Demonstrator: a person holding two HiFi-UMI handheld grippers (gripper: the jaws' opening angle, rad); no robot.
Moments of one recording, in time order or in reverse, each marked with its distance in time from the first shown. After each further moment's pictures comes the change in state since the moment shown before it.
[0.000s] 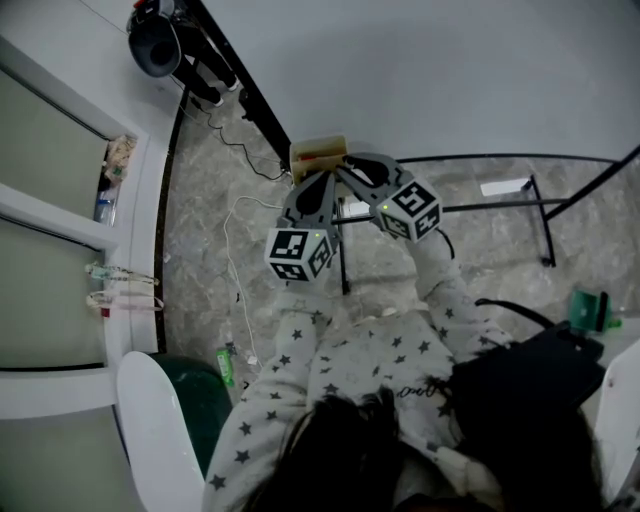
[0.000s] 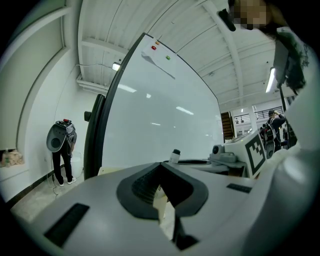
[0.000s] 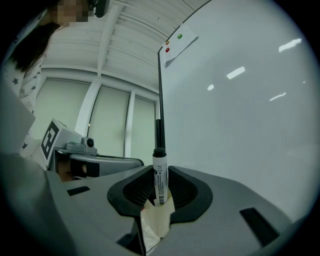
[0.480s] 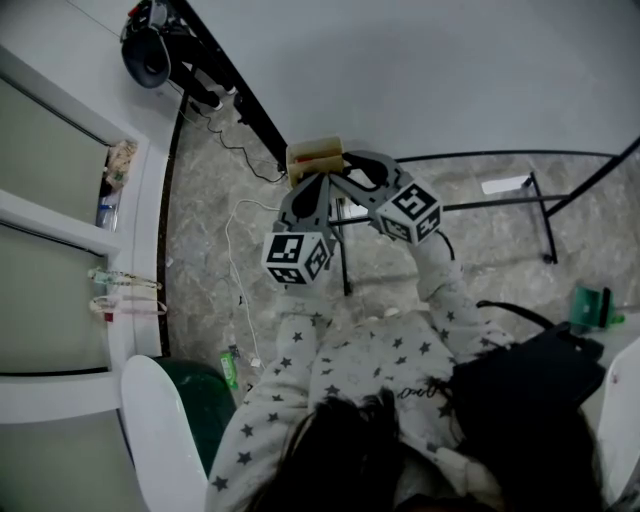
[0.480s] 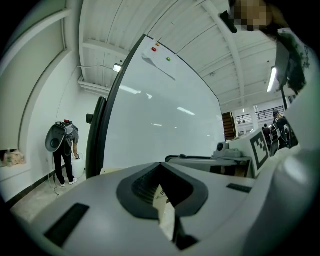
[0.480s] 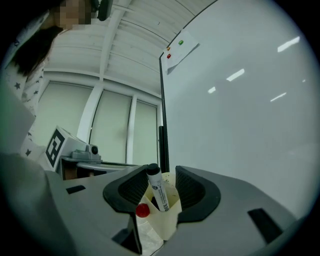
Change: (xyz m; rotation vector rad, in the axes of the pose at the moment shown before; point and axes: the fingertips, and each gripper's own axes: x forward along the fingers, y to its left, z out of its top) left arm -0.010 -0.012 0.008 0.000 -0.010 0.013; right arm -0.020 0.014 0.021 -0.006 -0.041 0.021
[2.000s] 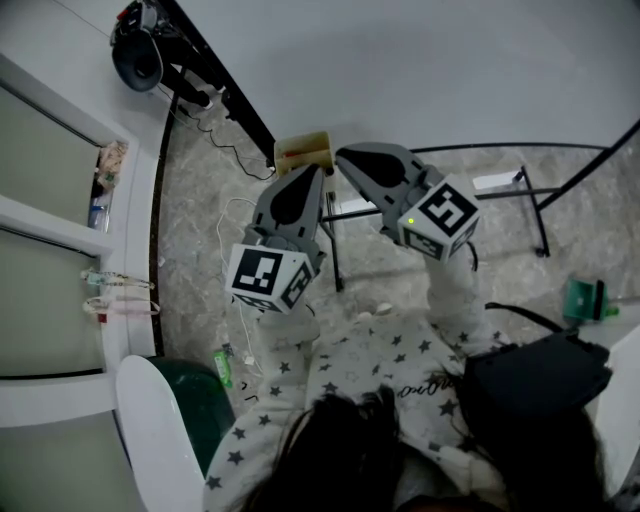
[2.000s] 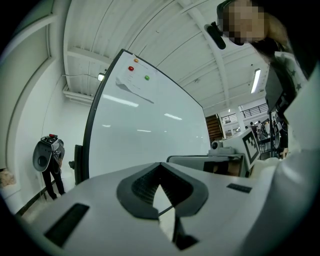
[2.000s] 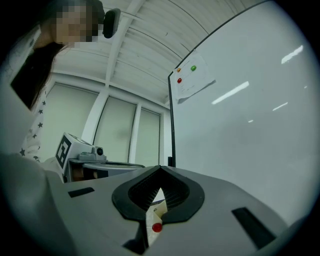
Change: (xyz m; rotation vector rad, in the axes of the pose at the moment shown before) left arm -0.032 -0.047 0.092 0.097 -0.061 -0.117; right arm -0.040 0.032 0.096 -0.036 -0.057 0.013
